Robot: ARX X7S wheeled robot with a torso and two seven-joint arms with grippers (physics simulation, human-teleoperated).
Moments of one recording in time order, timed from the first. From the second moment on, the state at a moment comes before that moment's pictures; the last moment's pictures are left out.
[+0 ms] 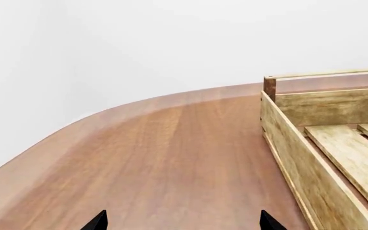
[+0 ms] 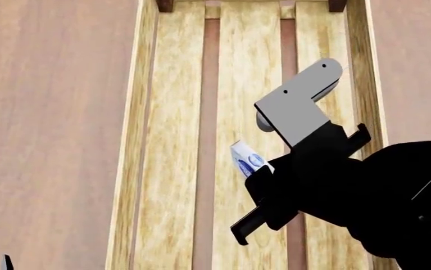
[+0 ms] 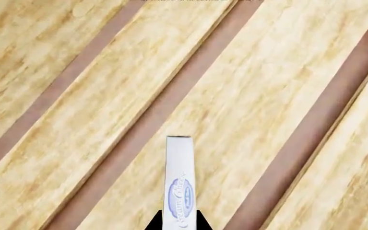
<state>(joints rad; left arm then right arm) 0.23 -0.48 0.38 0.42 -0.01 0.35 -0.70 1.26 0.69 -0.75 -0.13 1.15 1.26 0.07</state>
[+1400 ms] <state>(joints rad) 0.23 -0.49 0.38 0.43 -0.02 0.35 -0.71 1.29 0.64 -0.85 -0.10 1.06 1.23 0.09</state>
